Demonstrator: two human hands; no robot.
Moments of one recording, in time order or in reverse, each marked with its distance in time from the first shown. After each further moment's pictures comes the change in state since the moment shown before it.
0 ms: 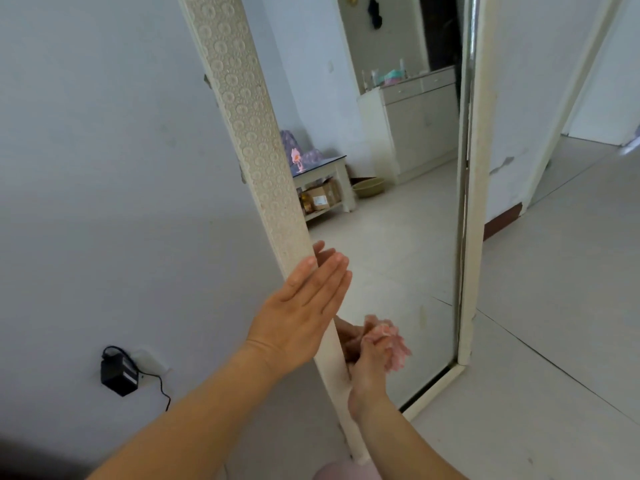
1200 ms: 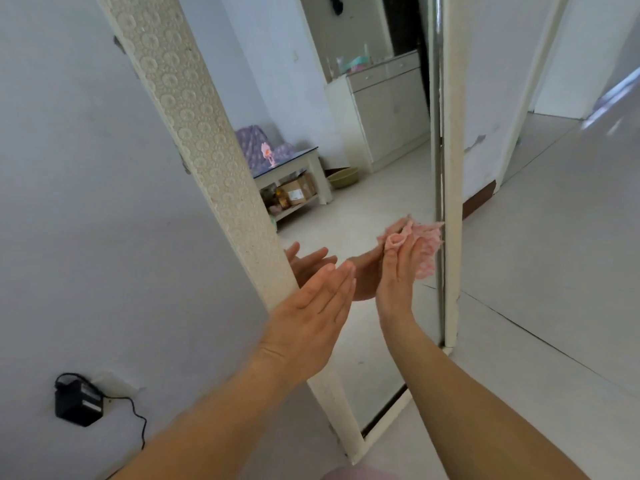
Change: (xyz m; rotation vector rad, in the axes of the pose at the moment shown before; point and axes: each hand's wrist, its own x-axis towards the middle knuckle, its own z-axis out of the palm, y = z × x) left_hand 0.021 0.037 0.022 -0.218 -0.002 0.094; right_hand 0.076 -0.090 -0.022 -0.233 0.107 -0.732
